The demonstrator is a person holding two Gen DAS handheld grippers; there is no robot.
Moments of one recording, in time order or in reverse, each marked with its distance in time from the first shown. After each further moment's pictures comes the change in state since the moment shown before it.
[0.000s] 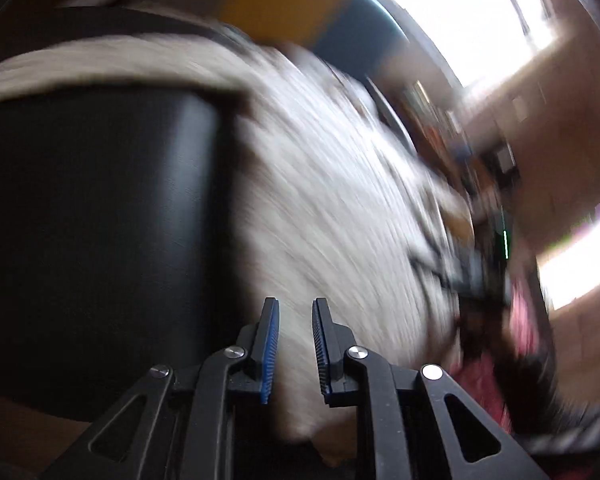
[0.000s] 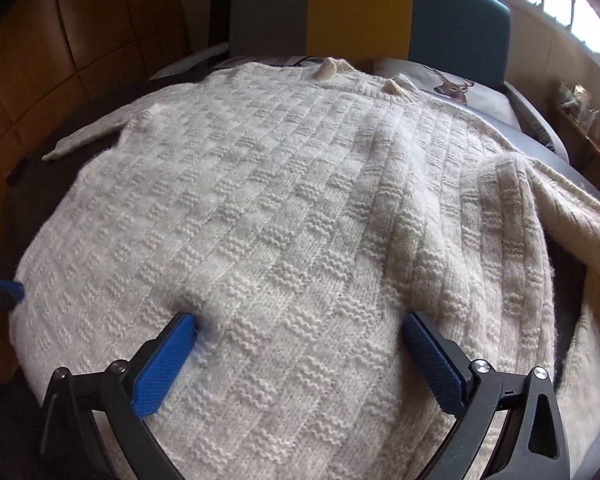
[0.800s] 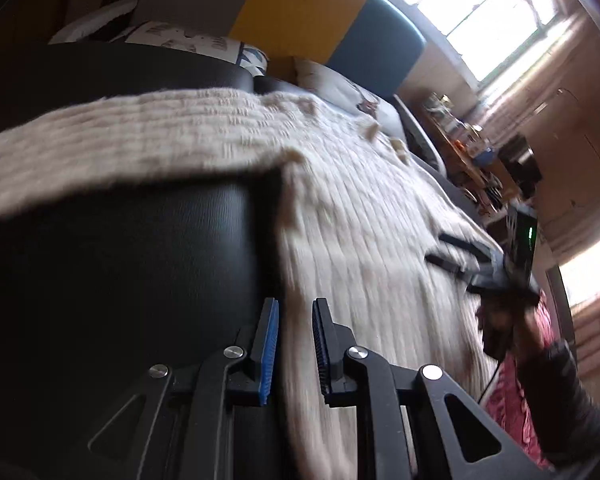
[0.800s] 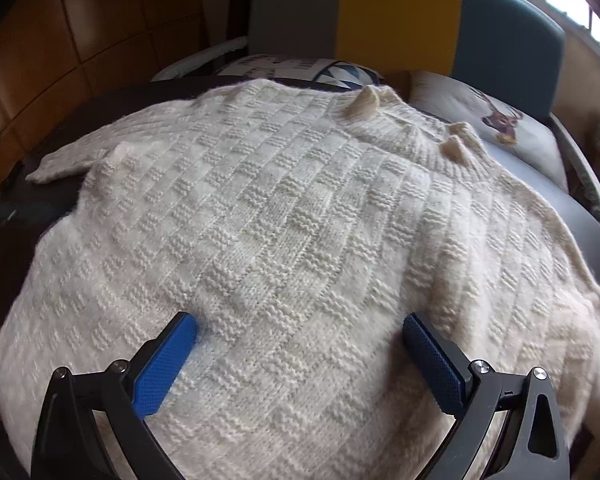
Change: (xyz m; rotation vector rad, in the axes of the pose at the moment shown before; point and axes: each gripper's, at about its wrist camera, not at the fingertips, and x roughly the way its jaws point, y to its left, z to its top) left arm 0.040 -0.024 0.063 0.183 0.097 0.046; right arm 0.069 -0.005 0.118 -0.046 0.021 0.071
